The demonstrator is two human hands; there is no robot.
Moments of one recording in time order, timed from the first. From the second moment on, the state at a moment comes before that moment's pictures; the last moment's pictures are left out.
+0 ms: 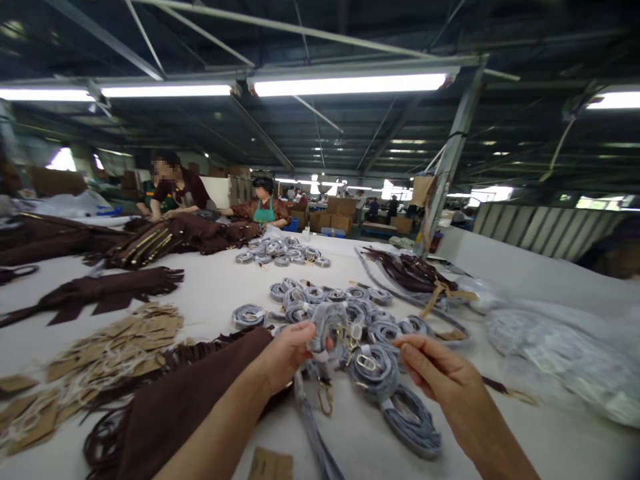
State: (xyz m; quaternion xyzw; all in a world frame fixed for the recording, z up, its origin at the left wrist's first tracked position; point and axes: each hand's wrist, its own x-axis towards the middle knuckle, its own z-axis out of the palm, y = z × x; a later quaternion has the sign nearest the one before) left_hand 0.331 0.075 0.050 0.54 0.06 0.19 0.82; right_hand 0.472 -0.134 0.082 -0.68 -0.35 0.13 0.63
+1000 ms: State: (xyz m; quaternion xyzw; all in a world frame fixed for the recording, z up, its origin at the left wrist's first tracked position) left_hand 0.299 0.062 0.076 0.18 0.04 0.23 0.96; right_hand 0.432 -0.106 0.077 -0.69 -0.57 0.03 0.44
